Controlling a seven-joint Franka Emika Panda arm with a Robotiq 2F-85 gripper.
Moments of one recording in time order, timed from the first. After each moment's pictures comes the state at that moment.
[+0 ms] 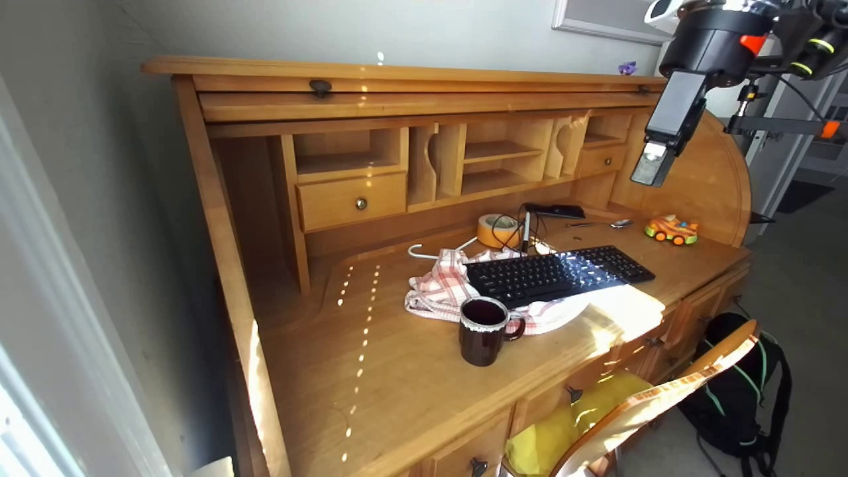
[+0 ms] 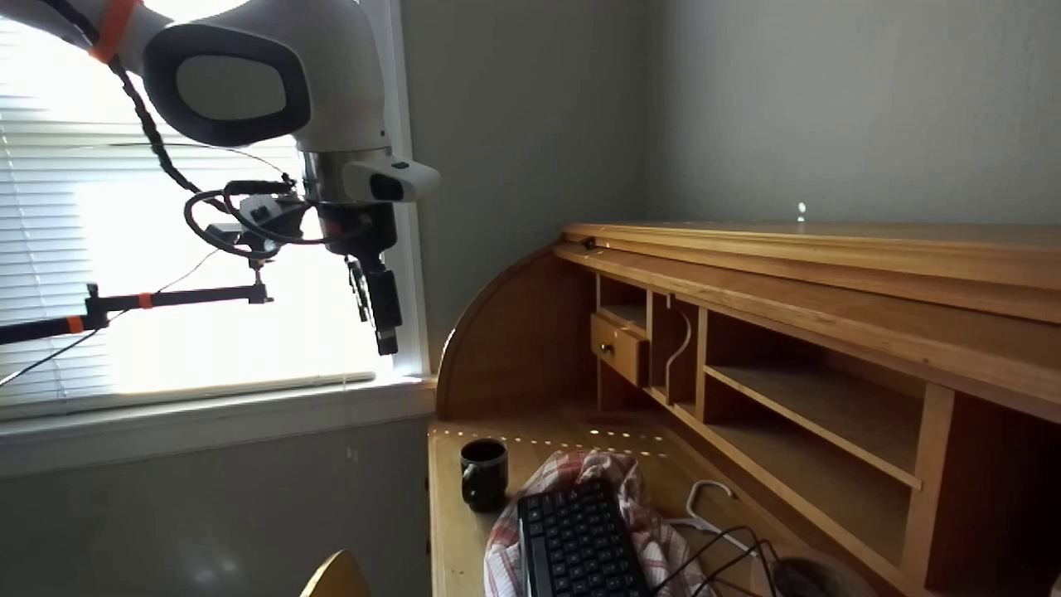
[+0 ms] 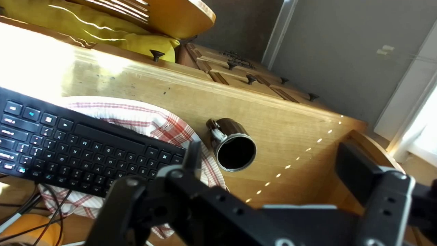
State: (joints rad) arm 0.02 -0.30 -0.07 -2.32 0.23 2.14 -0.09
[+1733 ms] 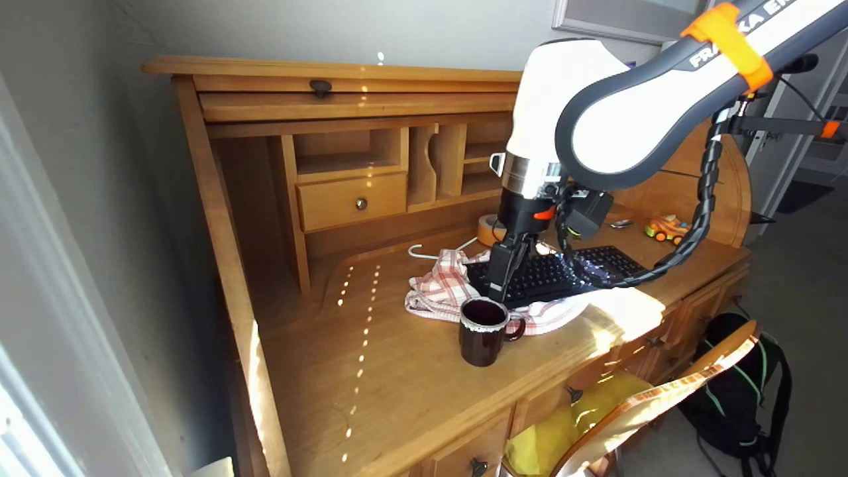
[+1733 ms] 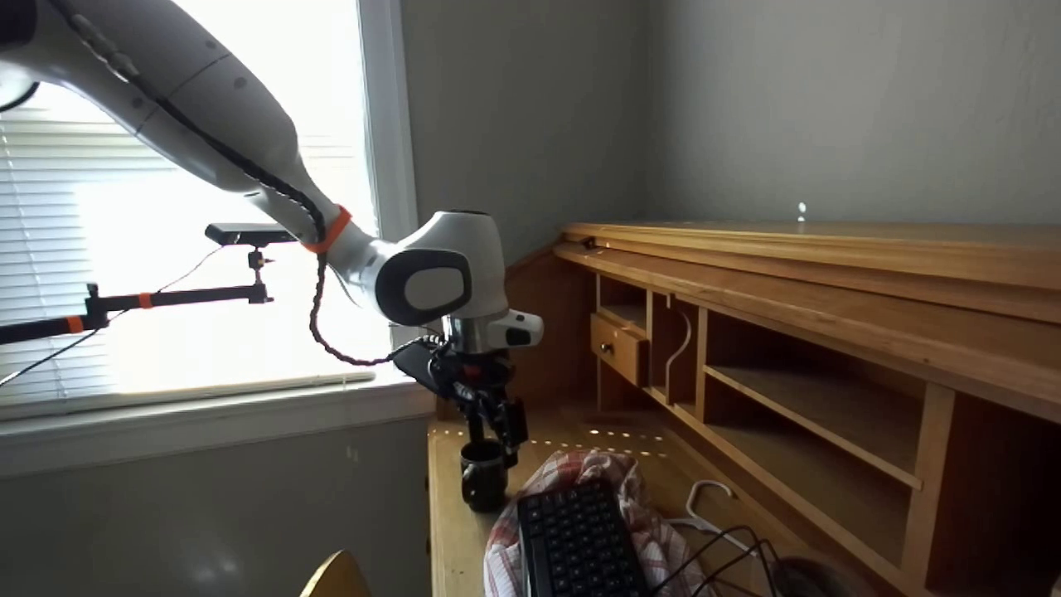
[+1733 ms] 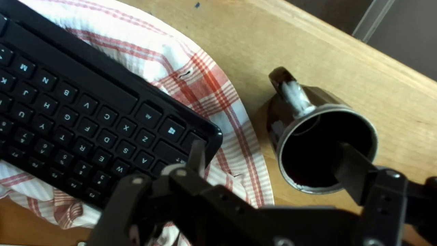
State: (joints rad) arm 0.03 0.39 0.00 -1.98 -0.02 2.46 -0.02
